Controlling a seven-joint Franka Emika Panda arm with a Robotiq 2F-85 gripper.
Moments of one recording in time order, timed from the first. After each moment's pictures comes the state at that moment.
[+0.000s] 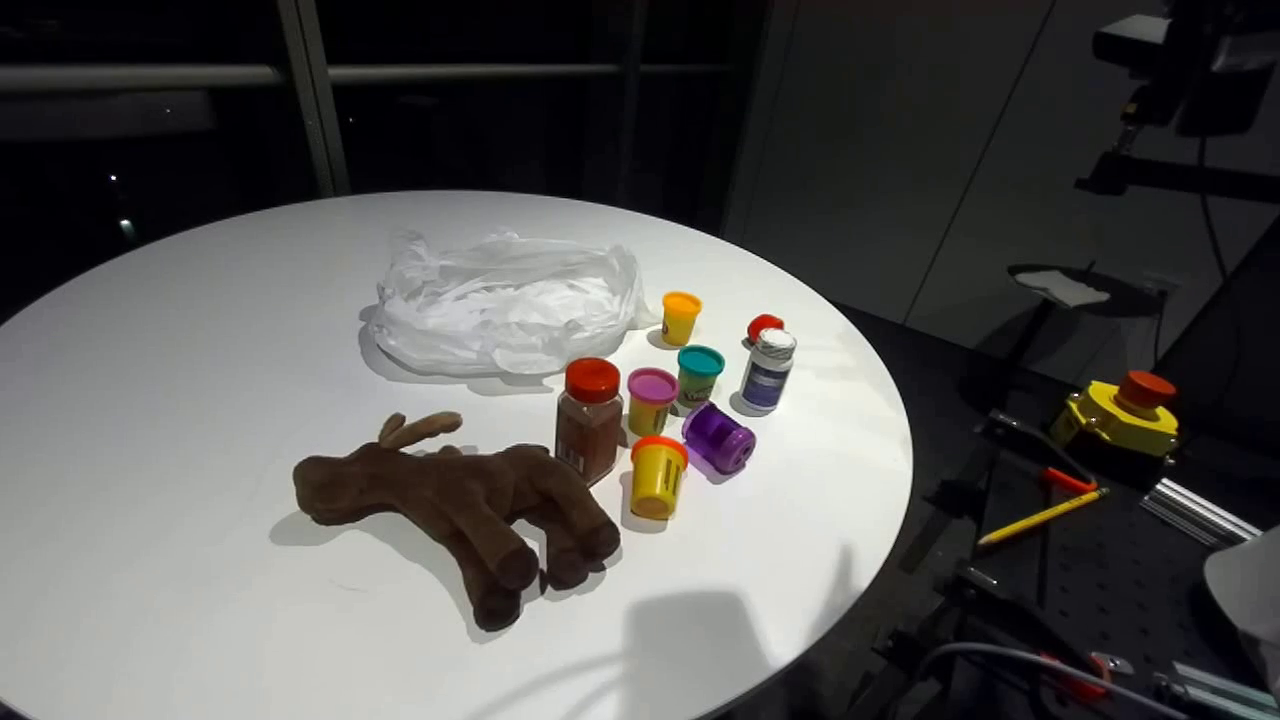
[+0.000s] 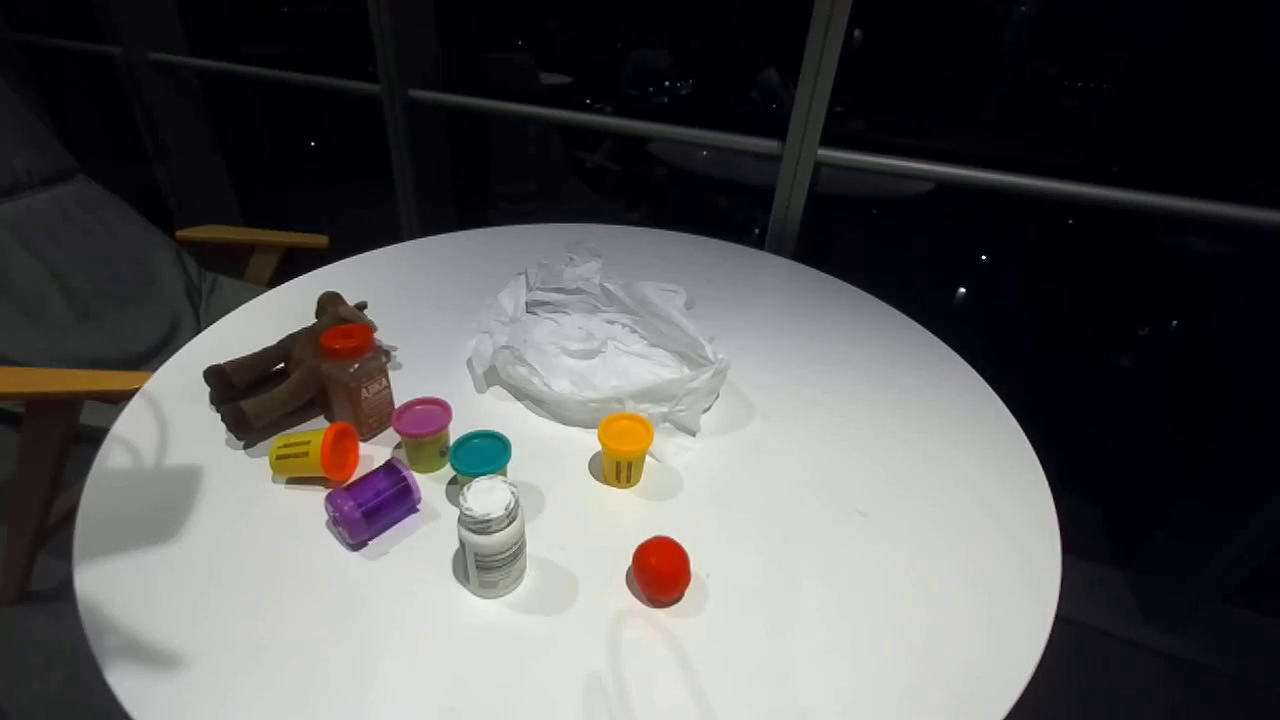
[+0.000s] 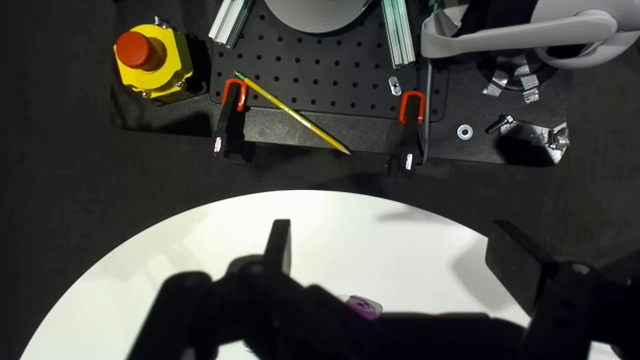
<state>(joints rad) 0.14 -0.68 0.21 -2.61 0.06 1.66 0.15</state>
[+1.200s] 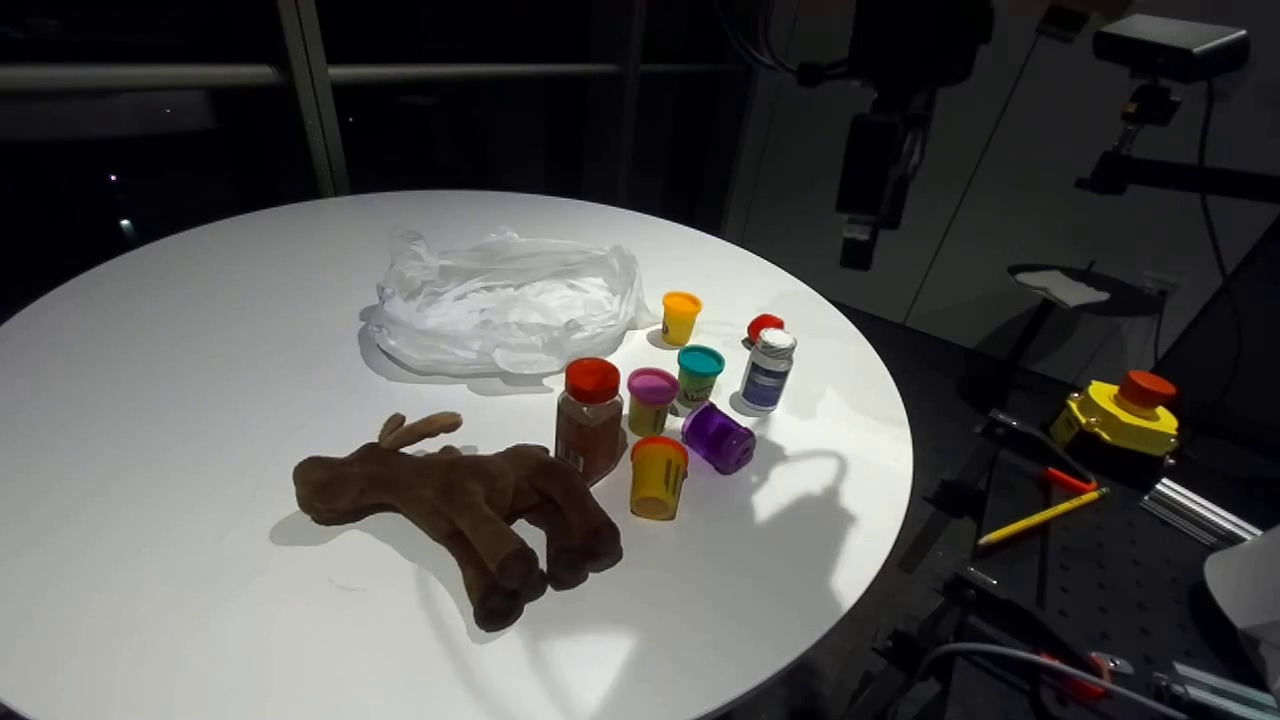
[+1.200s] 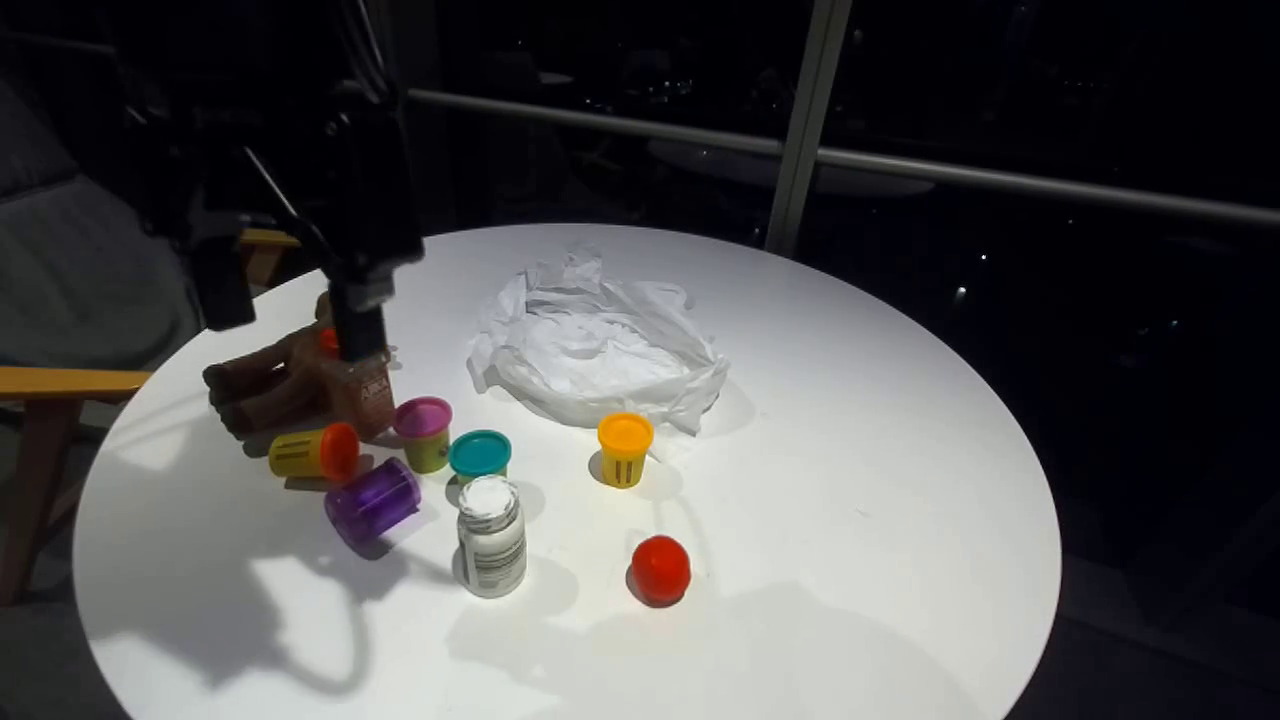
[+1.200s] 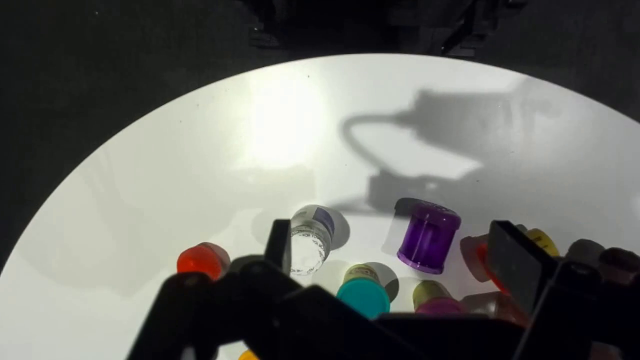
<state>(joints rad) 0.05 -0.25 0.11 -2.60 -0.11 2.22 0.12</state>
